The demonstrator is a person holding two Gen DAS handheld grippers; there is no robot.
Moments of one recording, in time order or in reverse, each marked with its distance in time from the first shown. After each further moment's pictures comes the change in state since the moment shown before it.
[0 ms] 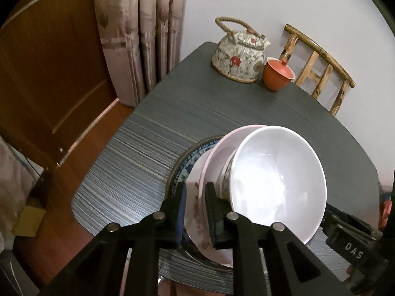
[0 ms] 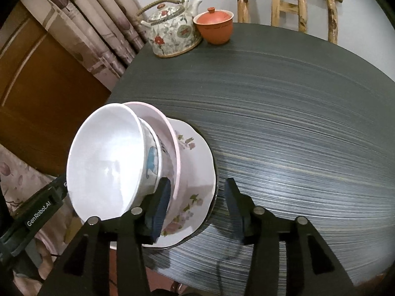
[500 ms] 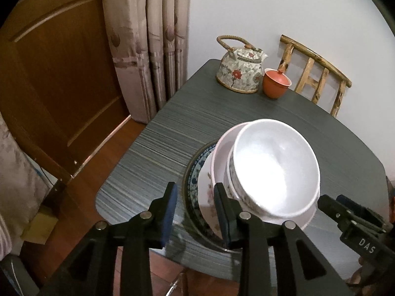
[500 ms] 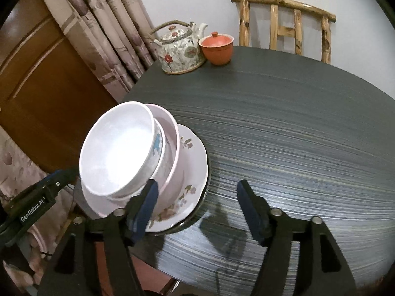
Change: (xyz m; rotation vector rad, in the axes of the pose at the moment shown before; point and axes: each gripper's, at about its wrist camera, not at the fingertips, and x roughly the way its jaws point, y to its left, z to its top) left arm -0.041 0.003 -0.032 0.043 -0.112 0.060; right arm -0.034 -0.003 -0.031 -0.066 -0.149 -0.002
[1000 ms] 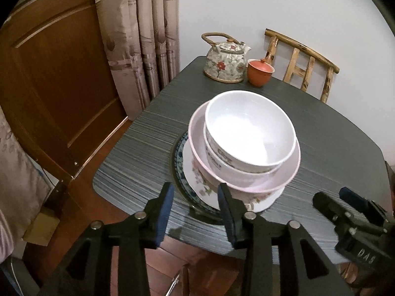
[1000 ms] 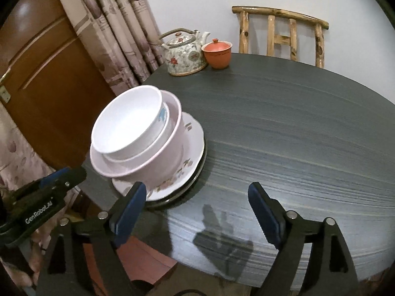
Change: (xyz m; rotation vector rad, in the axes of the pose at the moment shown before) left arm -0.024 -0.025 -0.045 0.049 -0.014 -0.006; right arm -0.029 -0.004 -0.046 -0.032 -0.066 0.012
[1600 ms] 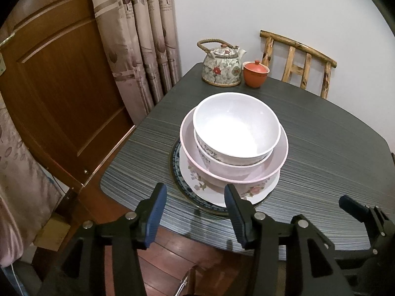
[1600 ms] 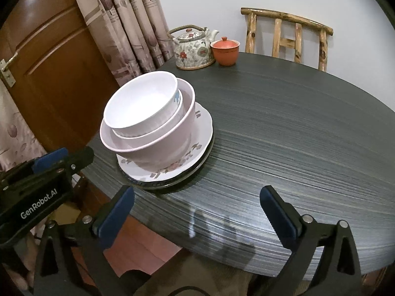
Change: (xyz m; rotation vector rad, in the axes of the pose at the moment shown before) left arm -0.017 -0.023 -0.009 0.047 -0.042 0.061; right arm -0.008 0.014 -0.023 -0.050 -0.001 -0.014
